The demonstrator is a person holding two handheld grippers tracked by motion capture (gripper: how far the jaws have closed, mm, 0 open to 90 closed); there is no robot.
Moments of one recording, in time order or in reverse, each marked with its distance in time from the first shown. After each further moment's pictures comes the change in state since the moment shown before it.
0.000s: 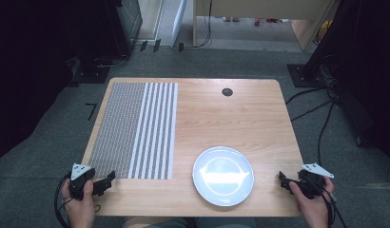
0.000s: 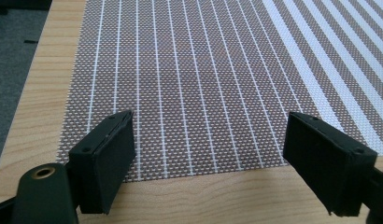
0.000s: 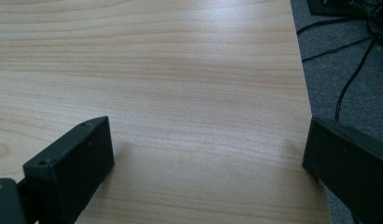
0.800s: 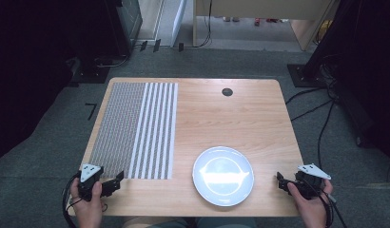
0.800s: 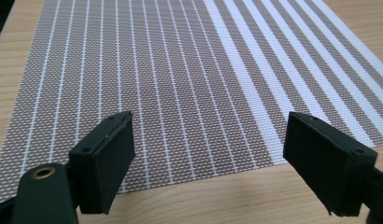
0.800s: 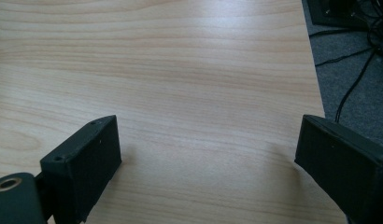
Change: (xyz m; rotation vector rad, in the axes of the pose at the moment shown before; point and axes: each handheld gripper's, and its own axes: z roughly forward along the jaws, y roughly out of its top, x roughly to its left) left arm -0.033 0.005 -0.004 -0.030 -0.045 0.066; right arm 0.011 0.000 -0.005 -0.018 0.004 -0.038
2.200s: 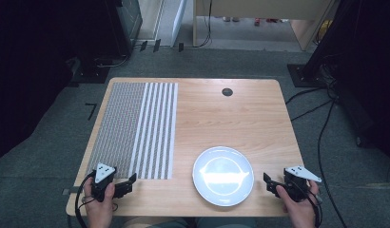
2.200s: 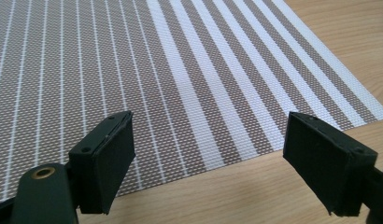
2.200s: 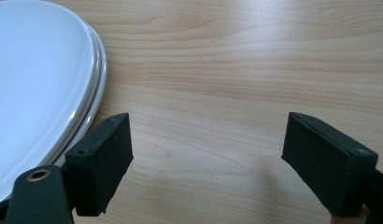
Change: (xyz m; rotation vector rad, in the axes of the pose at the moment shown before) left arm -0.032 0.001 0.009 0.017 -0.069 0.072; right arm 0.043 0.006 -0.015 -0.041 0.150 0.021
